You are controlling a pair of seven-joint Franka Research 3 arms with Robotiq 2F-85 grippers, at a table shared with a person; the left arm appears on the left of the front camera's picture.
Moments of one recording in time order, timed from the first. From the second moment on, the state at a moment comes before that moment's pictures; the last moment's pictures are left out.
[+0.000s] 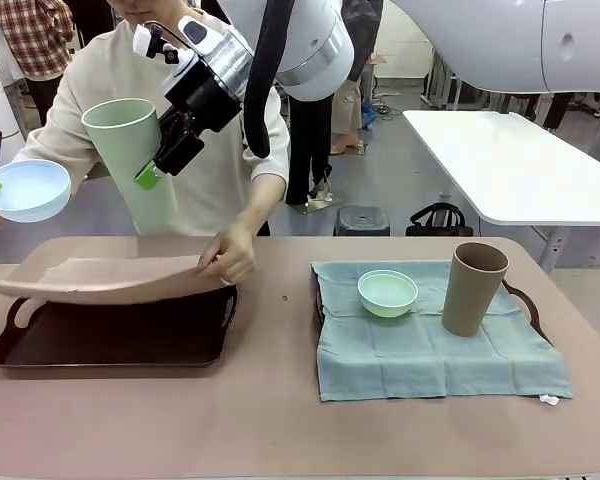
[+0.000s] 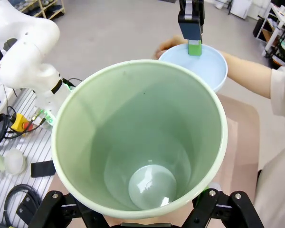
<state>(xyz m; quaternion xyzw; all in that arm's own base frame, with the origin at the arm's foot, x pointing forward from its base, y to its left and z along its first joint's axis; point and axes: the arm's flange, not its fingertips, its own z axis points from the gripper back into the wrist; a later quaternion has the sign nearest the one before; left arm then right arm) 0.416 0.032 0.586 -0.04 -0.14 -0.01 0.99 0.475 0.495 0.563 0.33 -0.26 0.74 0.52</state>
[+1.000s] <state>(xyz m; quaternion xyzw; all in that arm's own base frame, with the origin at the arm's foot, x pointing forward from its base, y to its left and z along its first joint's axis) 0.416 0.032 0.586 -0.04 -0.14 -0.01 0.99 0.475 0.495 0.563 0.33 -0.26 0.74 0.52</state>
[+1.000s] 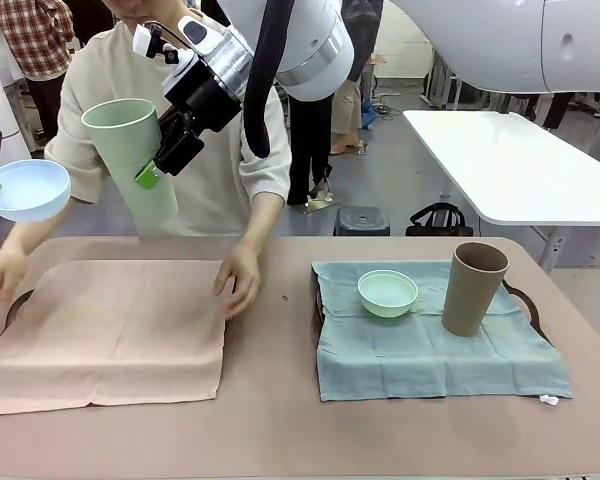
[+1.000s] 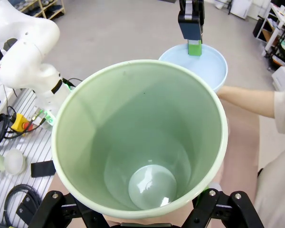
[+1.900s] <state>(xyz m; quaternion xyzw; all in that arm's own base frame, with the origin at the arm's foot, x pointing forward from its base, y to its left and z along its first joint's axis) 0.416 0.032 0.586 -0.04 -0.14 -0.01 0.99 0.475 0.495 0.563 0.33 -0.26 0.74 0.52</state>
